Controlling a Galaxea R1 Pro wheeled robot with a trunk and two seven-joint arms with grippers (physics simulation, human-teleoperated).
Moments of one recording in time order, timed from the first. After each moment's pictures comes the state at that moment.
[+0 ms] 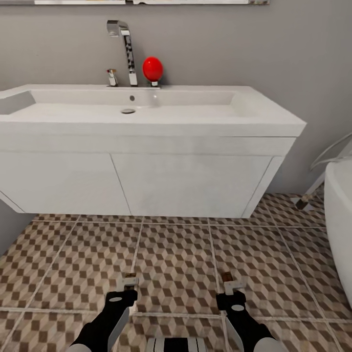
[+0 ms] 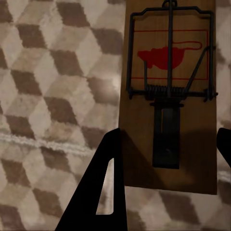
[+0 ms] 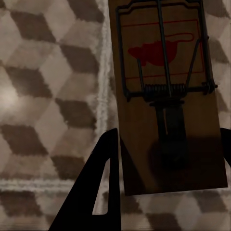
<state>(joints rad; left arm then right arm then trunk) -0.47 -0.08 -0.13 -0.59 0.13 0.26 0.36 -0.55 0.10 -0.12 -0.33 0.25 0.01 -0.18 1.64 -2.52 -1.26</state>
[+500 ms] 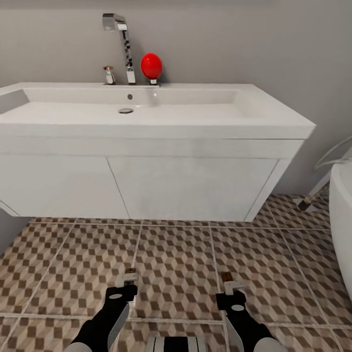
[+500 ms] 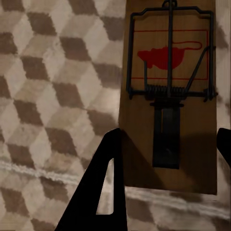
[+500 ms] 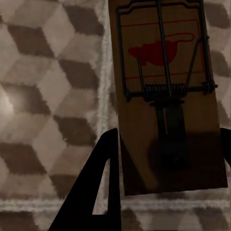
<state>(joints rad) -0.47 -0.08 -0.13 -0.63 0.13 0.25 0.37 -0.55 0.10 -0.12 -0.33 0.25 0.01 -0.18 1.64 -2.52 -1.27</state>
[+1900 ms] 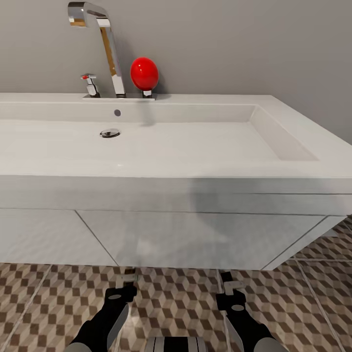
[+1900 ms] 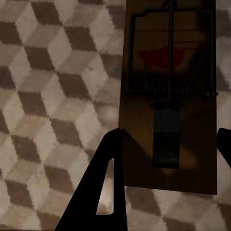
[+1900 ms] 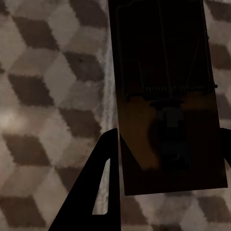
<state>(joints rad) -0.47 -0.07 -0.12 -0.63 0.13 0.25 0.36 -0.55 0.10 -0.12 -0.33 0.25 0.01 -0.18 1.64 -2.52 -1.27</state>
